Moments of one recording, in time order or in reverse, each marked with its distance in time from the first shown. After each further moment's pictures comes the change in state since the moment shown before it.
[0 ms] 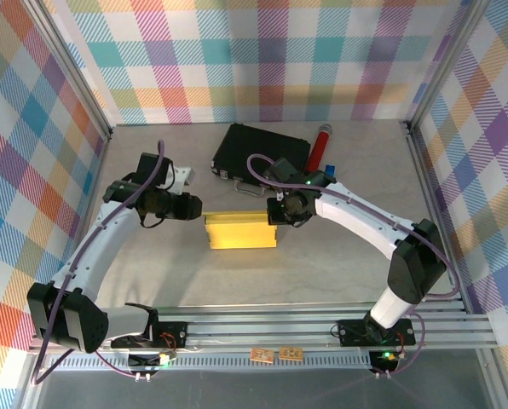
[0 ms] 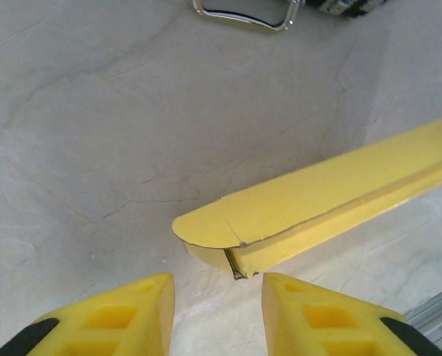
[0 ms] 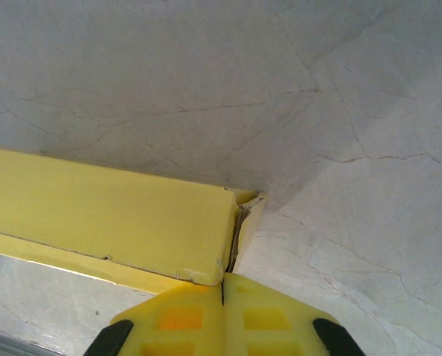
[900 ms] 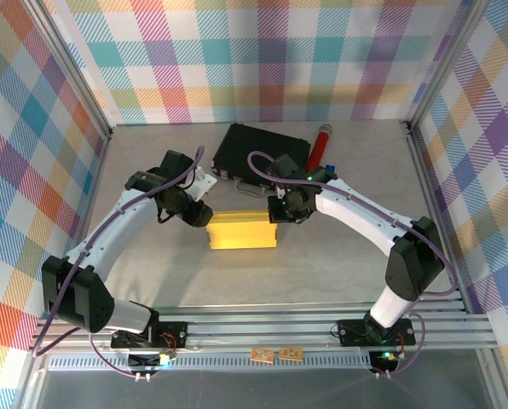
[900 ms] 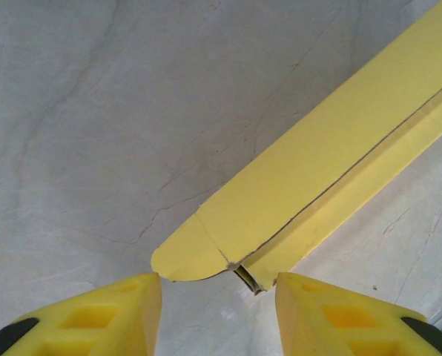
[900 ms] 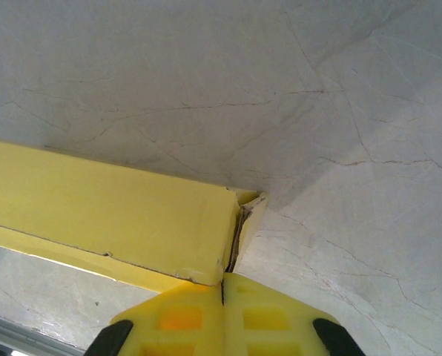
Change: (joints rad) left arm -0.107 0.133 0.066 -0.058 -0.121 0.355; right arm -0.027 0.020 0.026 -0.021 -0.045 -0.049
